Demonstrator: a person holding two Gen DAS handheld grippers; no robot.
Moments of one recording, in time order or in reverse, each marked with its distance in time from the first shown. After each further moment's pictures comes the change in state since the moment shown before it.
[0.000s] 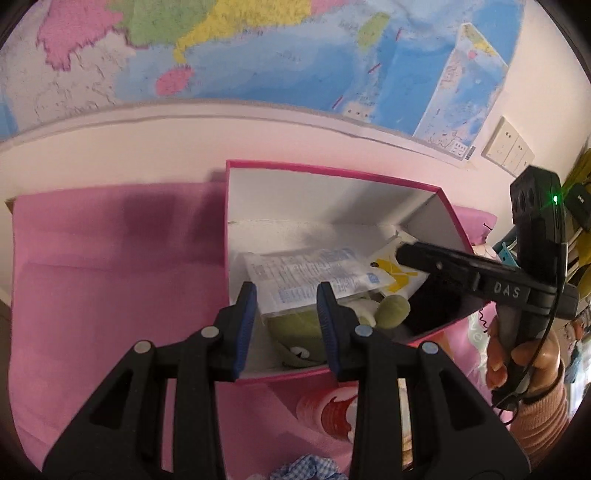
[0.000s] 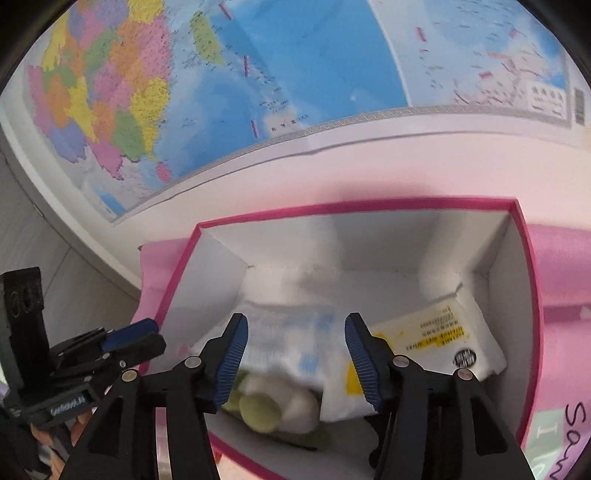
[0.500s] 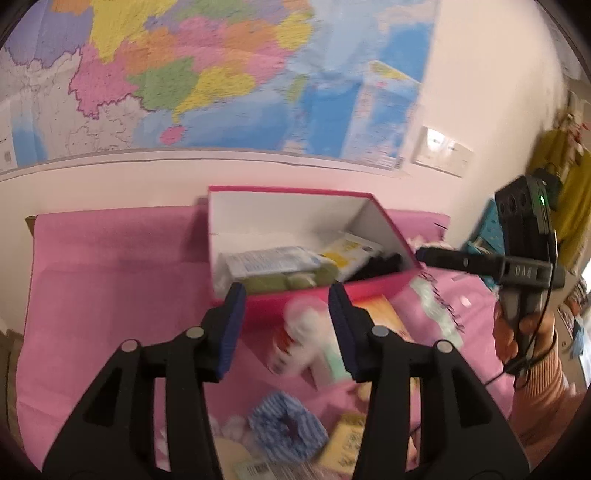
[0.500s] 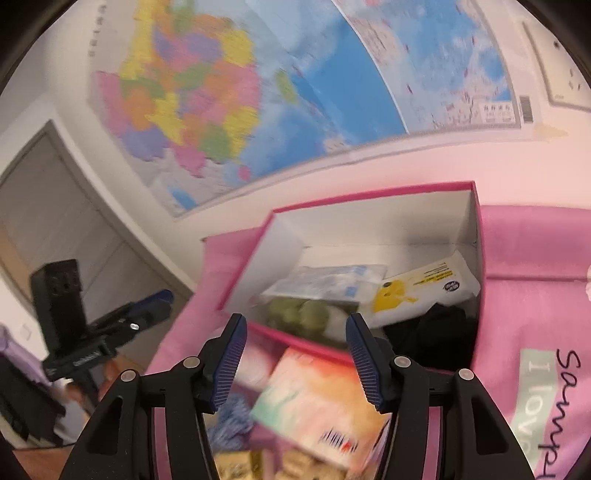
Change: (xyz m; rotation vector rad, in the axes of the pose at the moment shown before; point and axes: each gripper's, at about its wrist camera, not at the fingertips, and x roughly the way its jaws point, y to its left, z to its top) left arm -0.096 -0.021 -0.056 0.085 -0.167 -0.098; right arm -0.113 0.007 -0.061 -0.063 -0.081 0.187
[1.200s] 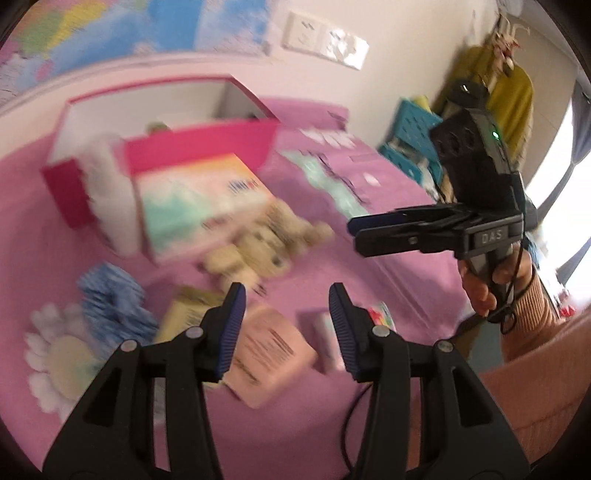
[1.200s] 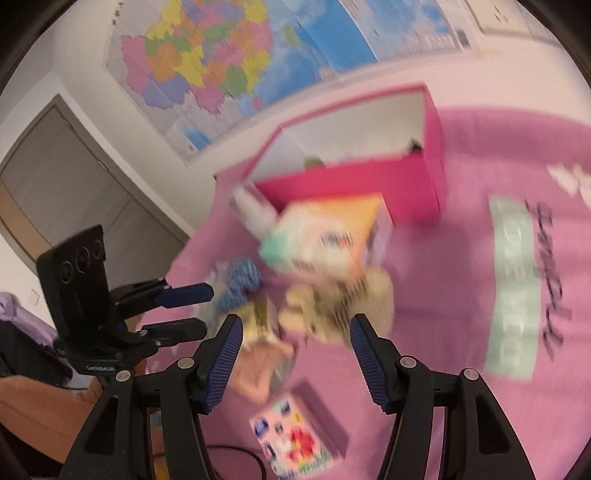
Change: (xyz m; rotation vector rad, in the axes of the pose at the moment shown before) left arm 0.017 -0.111 -0.110 0.172 0.263 -0.278; right arm -0.061 -0.003 -0.130 0.027 0.155 -0.006
